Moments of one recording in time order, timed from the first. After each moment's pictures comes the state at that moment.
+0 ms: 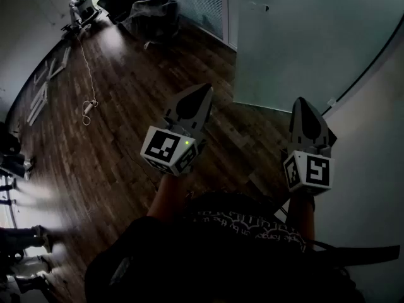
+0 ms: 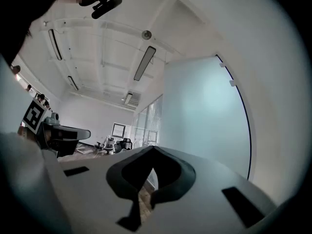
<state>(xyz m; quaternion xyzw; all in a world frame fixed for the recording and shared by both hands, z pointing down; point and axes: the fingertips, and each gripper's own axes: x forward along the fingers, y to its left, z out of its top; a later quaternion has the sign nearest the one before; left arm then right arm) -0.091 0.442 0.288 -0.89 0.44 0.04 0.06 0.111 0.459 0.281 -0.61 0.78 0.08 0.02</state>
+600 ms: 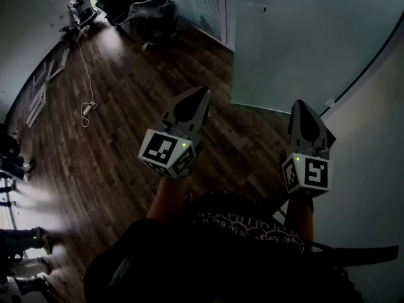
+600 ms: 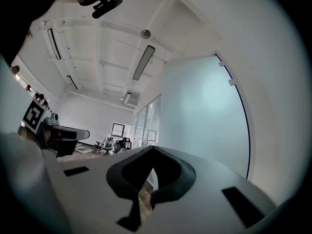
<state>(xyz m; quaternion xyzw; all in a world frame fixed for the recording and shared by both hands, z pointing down) -0.090 0.438 0.290 -0.89 0.45 0.04 0.05 0.117 0.457 0.282 -0.62 0.78 0.08 0.02</state>
